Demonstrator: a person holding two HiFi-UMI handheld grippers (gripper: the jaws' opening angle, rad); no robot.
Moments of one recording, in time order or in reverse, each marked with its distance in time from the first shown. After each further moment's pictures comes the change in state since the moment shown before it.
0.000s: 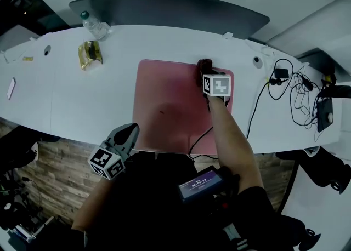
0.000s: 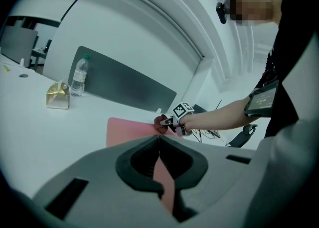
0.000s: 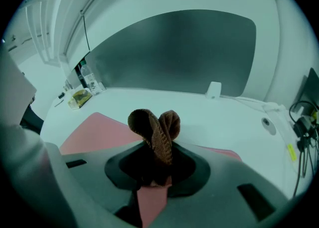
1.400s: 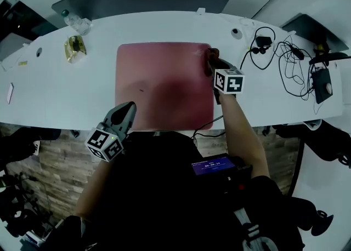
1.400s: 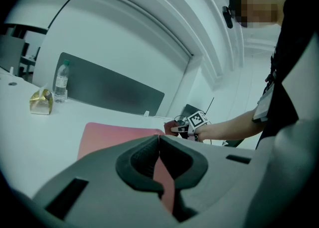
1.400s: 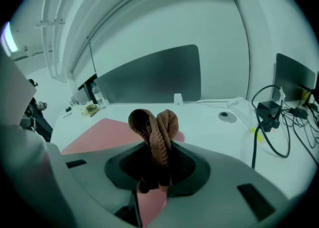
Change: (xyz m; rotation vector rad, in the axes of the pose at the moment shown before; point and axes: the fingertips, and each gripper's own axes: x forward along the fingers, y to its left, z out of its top) left arm 0.033 -0.072 0.002 0.081 -0.039 -0.038; right arm -0.109 -0.084 -0.057 0.060 -0.216 0.041
